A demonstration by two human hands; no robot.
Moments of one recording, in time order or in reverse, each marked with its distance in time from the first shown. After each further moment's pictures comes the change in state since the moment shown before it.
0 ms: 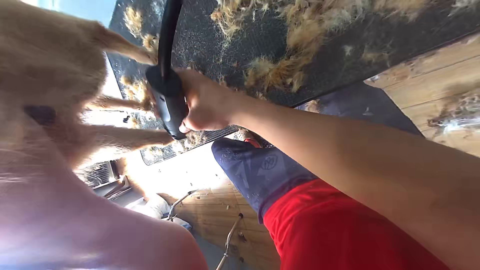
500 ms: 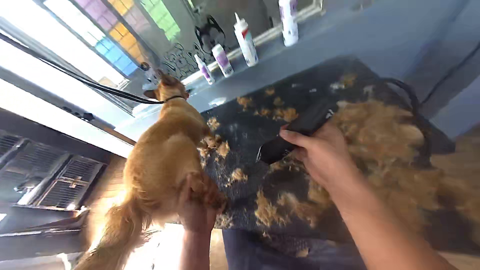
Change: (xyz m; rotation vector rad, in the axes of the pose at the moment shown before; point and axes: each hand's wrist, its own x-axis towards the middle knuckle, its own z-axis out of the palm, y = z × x) left_hand 0.010 -0.031 0.093 -1.914 -0.221 -0.354; right_hand 0.036 -0.125 -0.108 0.069 0.675 0.110
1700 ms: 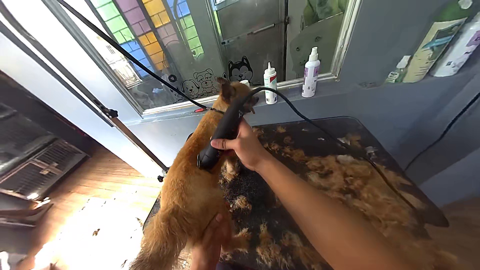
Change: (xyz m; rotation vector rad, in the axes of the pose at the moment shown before) left_hand -0.018 -0.033 -0.046 0.024 0.114 0.168; right_hand 0.067 -0.005 0.188 -0.002 -0.635 0.009
